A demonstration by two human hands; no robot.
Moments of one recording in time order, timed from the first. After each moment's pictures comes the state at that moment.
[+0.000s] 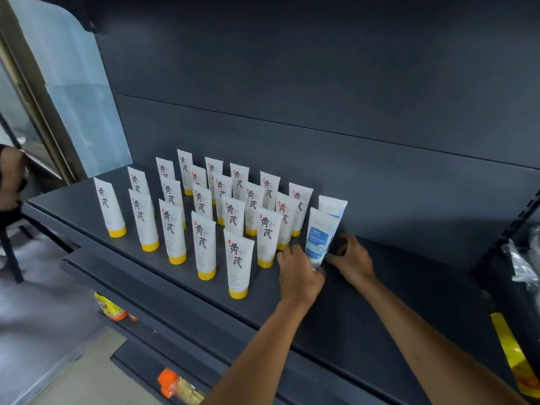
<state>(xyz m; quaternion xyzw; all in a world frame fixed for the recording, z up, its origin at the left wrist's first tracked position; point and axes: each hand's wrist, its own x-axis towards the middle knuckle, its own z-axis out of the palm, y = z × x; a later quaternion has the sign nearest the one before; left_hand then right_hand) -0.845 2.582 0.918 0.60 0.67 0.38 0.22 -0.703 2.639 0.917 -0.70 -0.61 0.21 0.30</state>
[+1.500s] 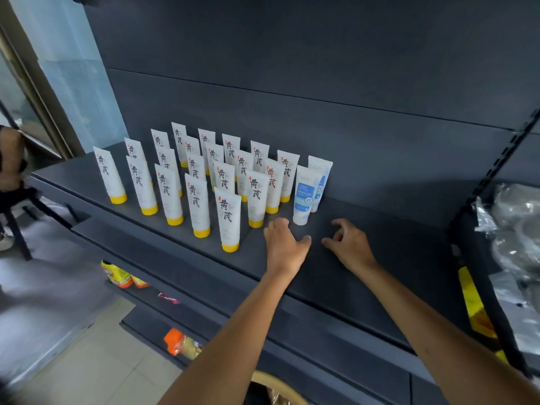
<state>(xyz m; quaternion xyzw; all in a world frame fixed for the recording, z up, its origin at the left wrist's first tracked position) -0.845 2.540 0.916 0.56 0.66 0.43 0.25 -0.685 2.556 0.928 -0.67 -0.63 0.24 0.30</state>
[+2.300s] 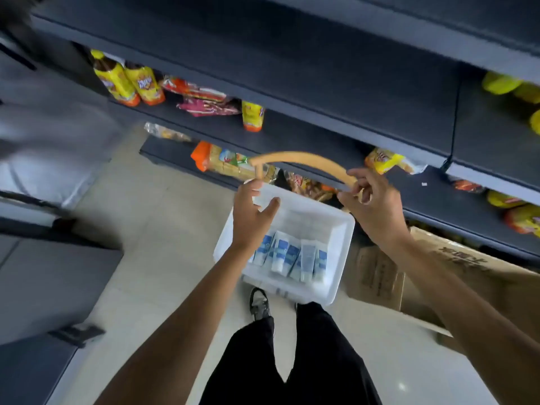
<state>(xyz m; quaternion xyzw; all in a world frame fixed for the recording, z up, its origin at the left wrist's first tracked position) -1.032 2.185 0.681 0.46 0.66 0.42 0.42 -0.800 2.184 0.771 -0.69 -0.60 0.29 0.29</state>
